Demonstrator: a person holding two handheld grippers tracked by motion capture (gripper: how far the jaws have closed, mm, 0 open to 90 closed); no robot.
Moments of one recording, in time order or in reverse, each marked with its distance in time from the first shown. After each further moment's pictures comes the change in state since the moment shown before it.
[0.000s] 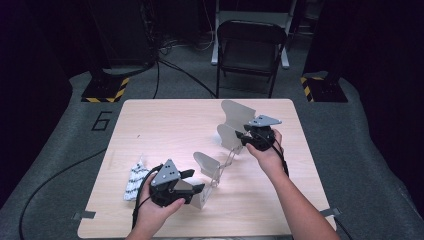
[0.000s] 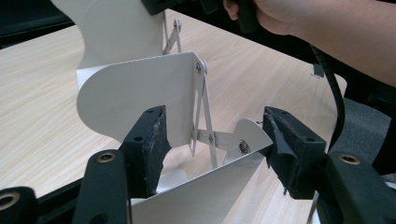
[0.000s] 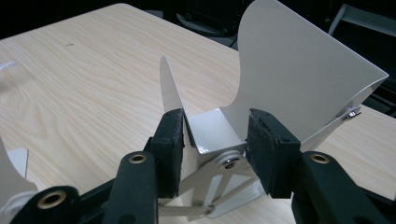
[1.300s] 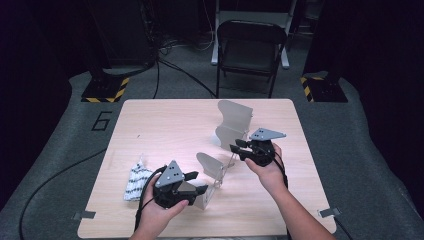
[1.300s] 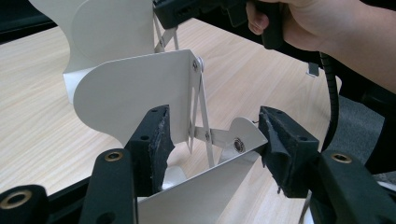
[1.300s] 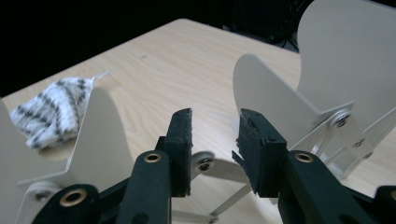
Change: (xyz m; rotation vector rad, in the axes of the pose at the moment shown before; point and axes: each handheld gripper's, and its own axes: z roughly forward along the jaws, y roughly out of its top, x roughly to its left) left arm -0.010 0.003 0.005 0.015 -0.006 0.007; right arm 0.033 -0.013 -0.031 -0.056 0.192 0.073
